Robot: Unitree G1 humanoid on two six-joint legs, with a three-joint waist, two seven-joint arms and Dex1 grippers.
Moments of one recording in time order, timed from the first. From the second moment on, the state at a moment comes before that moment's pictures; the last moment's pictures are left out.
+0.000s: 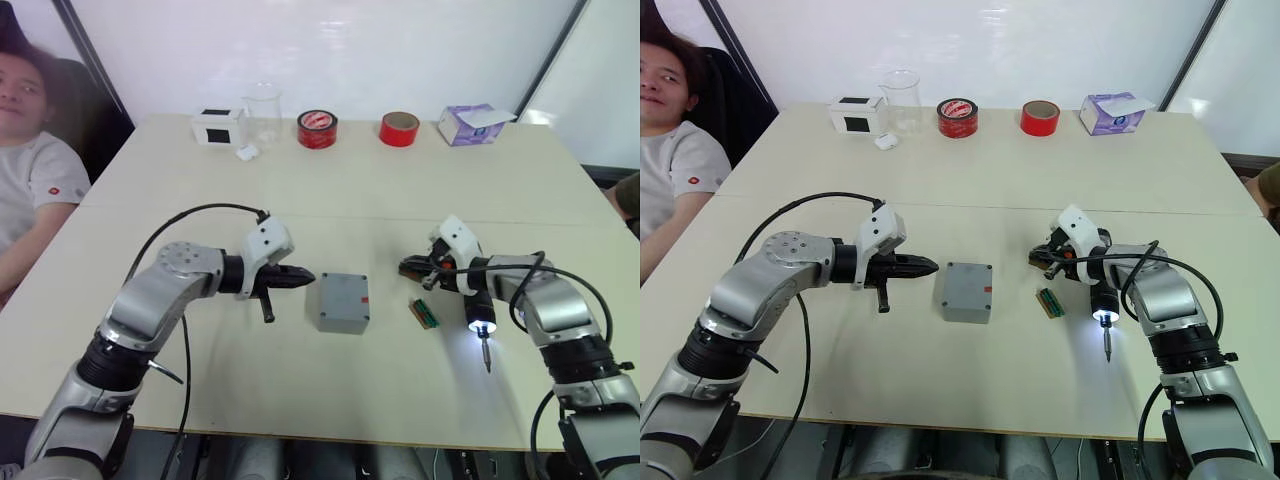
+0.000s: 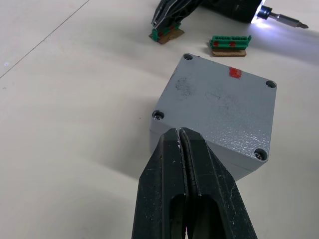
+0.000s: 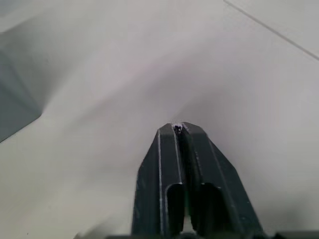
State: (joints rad) left arm -0.54 0.63 -0.22 -0.29 -0.37 0.80 -0.96; right arm -0.49 -0.69 0.09 0.12 0.26 0.60 0.84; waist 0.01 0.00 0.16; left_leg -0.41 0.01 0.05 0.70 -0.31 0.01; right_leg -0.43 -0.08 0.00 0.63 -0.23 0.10
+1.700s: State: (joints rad) left arm -0.51 0.71 -0.14 -0.34 -0.56 0.89 -0.97; right arm -0.41 -0.67 0.09 -0.34 0.46 0.83 0.81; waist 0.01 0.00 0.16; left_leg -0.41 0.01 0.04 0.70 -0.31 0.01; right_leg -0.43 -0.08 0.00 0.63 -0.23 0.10
